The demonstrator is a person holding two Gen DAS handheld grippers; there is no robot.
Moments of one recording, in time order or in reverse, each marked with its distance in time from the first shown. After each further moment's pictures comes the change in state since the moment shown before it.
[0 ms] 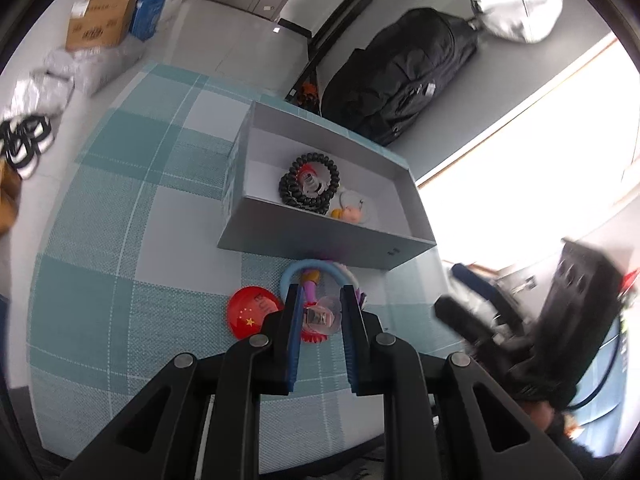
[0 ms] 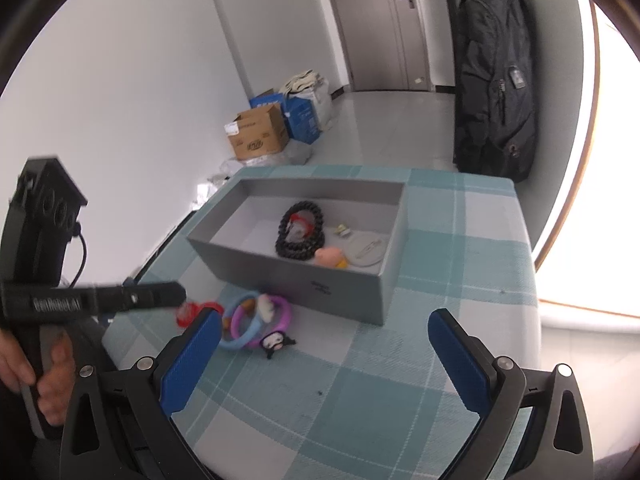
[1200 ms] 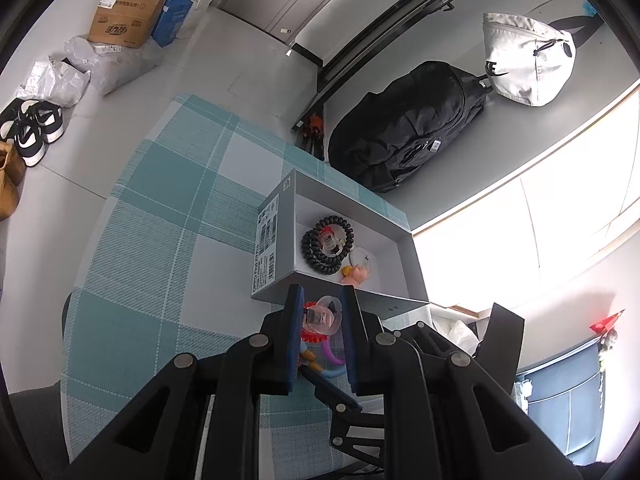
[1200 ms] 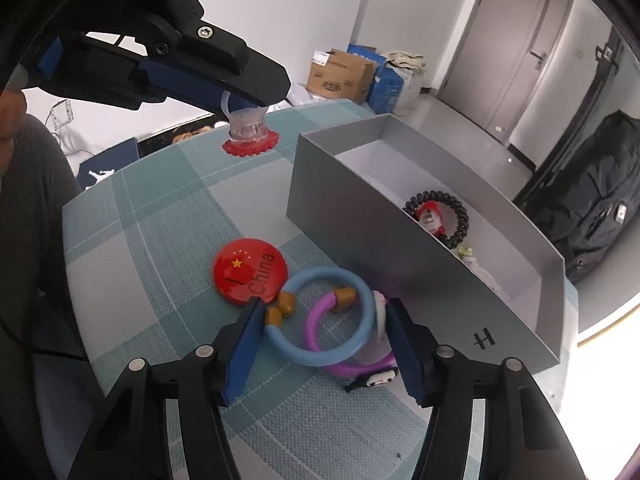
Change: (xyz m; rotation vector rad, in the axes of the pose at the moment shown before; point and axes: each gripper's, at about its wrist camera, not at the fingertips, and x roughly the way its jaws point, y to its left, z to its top) left arm -0.022 0.027 0.032 -0.087 -0.102 -0.055; right arm 0.074 0.100 -0.027 -0.544 0.124 -0.070
